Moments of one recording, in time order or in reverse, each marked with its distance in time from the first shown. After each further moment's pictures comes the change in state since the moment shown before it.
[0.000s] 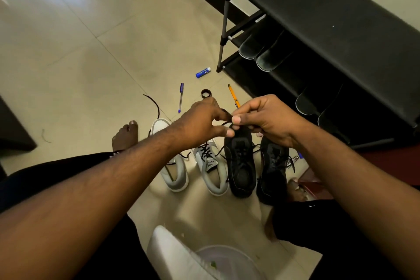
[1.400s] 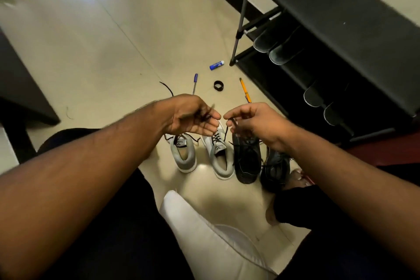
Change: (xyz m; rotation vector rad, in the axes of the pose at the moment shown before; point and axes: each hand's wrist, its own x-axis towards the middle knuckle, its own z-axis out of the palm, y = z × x) left_hand -0.053 -0.022 -0.010 -1.023 -0.187 -0.586; right_hand -0.032 0.024 0.054 -0.059 -0.038 0.079
